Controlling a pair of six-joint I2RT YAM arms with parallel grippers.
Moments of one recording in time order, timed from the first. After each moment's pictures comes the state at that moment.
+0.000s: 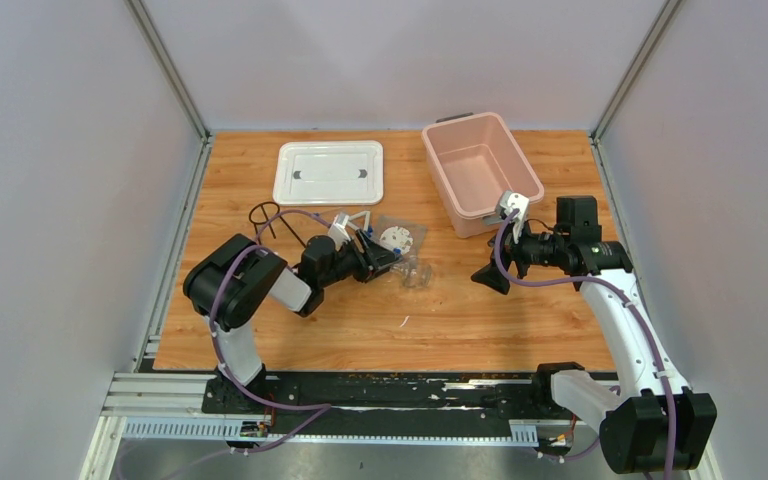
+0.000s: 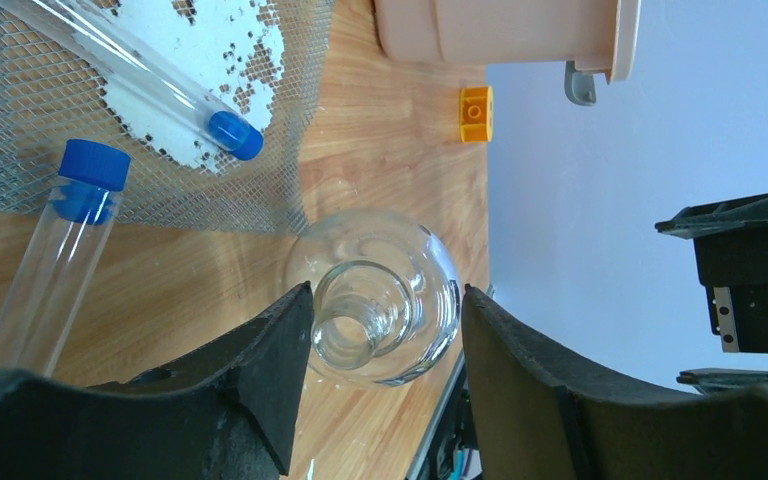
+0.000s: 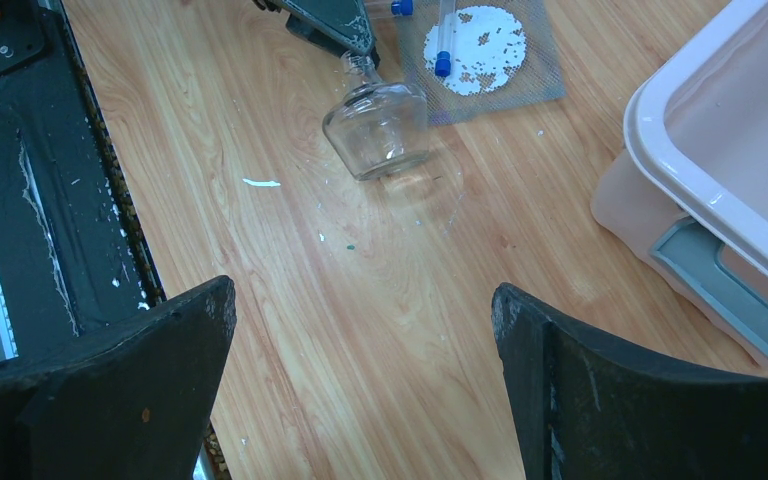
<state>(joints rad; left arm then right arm) -0.57 1.81 0.48 1.09 0.39 -1.20 0.07 1.04 0.91 -0.72 -0.92 -0.63</state>
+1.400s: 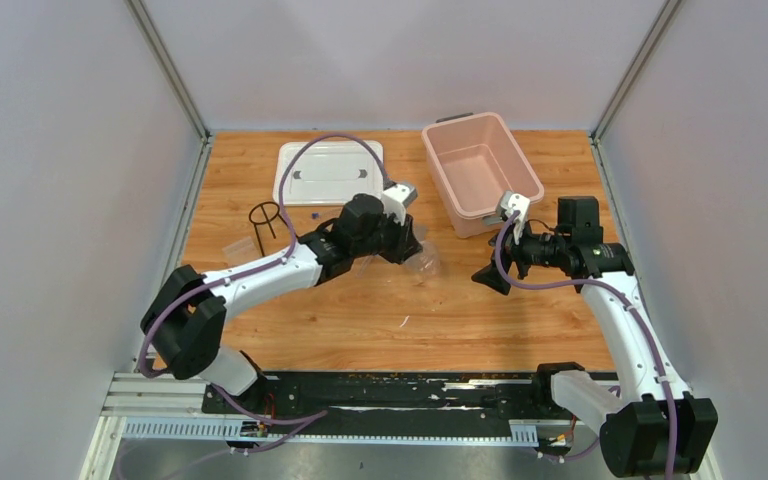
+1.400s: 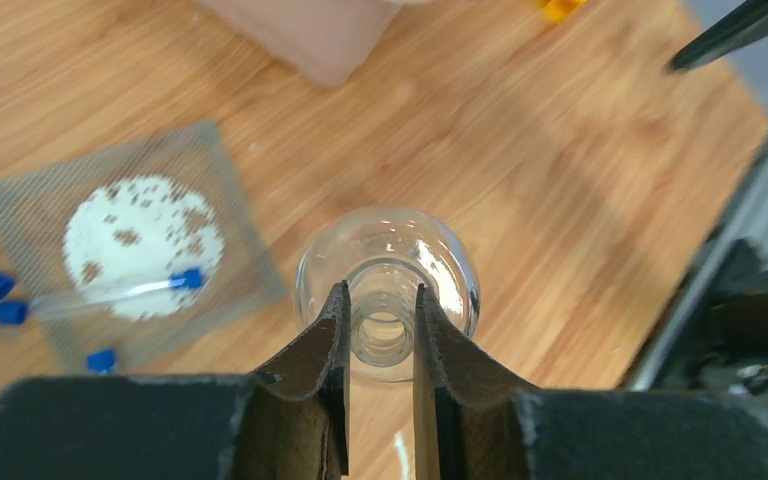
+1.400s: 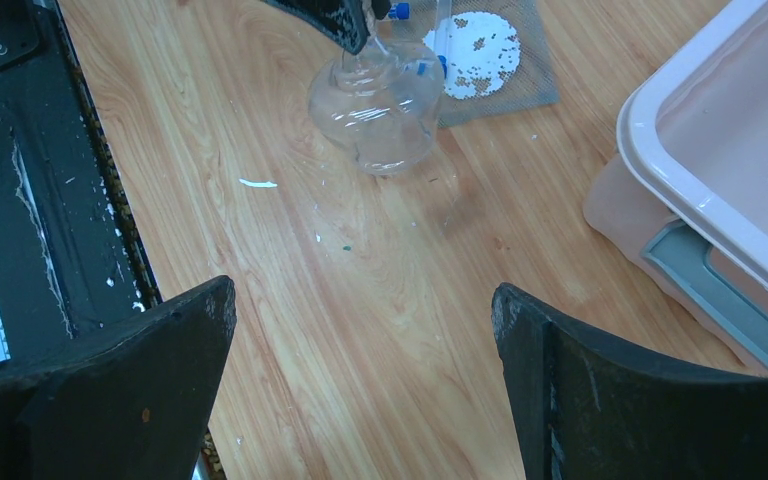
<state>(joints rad) -0.79 1.50 0.98 0.09 0.20 -0.35 0.07 1.02 0.91 -0.72 -0.91 -0.64</state>
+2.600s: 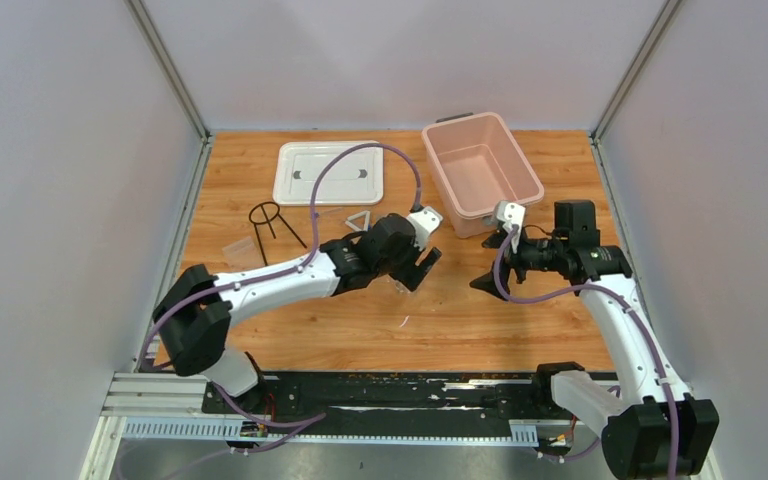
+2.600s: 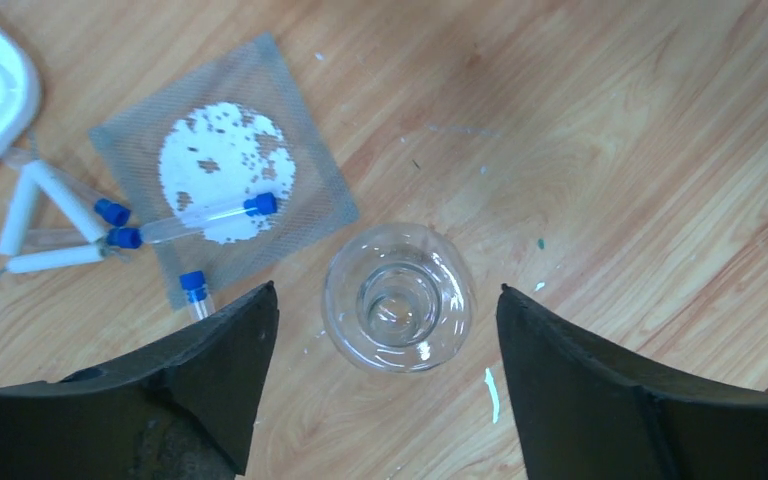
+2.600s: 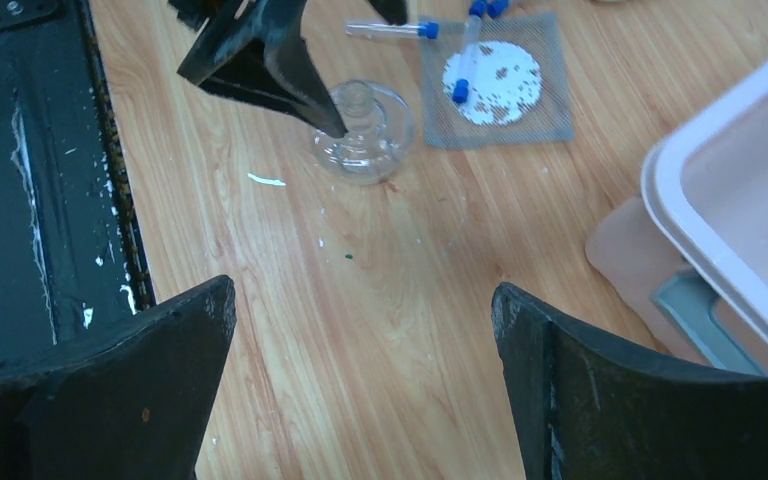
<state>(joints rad) -0.98 1.59 1.10 -0.23 -0.16 -0.10 0.08 1.01 0.89 -0.73 -0.96 -0.73</state>
